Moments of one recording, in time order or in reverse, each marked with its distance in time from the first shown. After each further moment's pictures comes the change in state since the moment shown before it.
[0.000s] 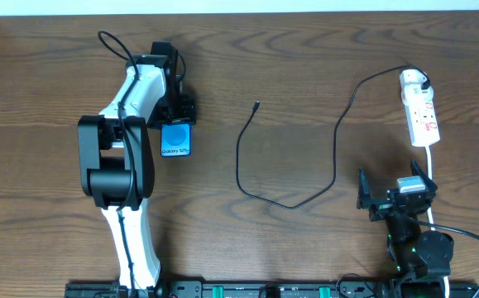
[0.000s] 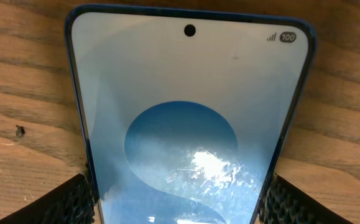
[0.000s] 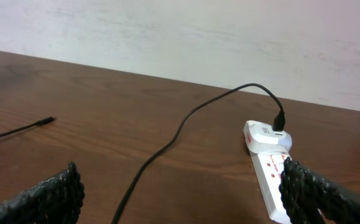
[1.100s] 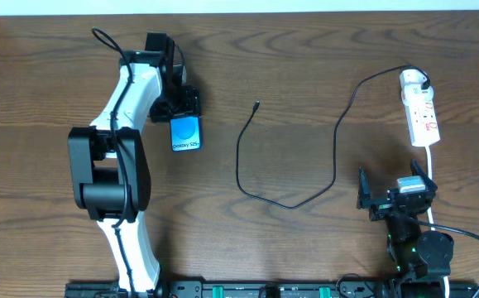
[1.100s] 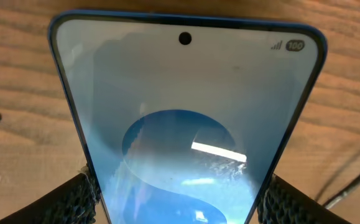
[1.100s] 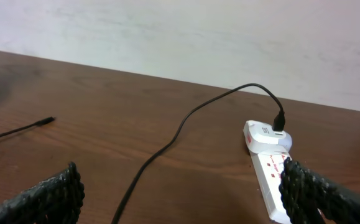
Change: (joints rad) left arm -0.004 -0.105 -0.030 0.029 0.143 0.000; right arm 0.000 0.000 0.000 0.000 0.000 0.000
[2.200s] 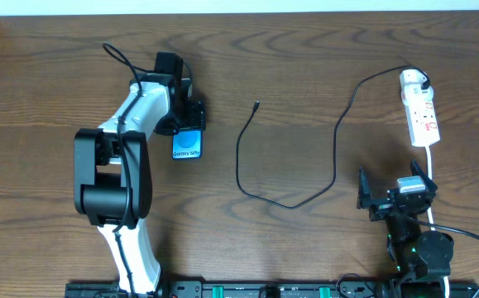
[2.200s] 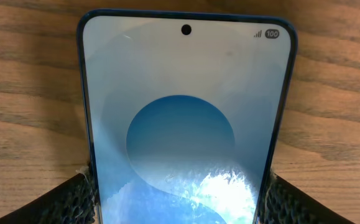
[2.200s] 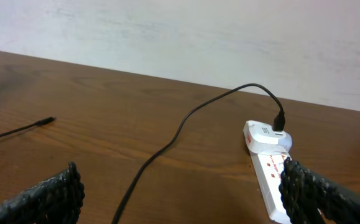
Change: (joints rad) left arm -0.041 -0.041 -0.207 0.201 -0.061 0.000; right arm 0.000 0.000 0.000 0.000 0.000 0.000
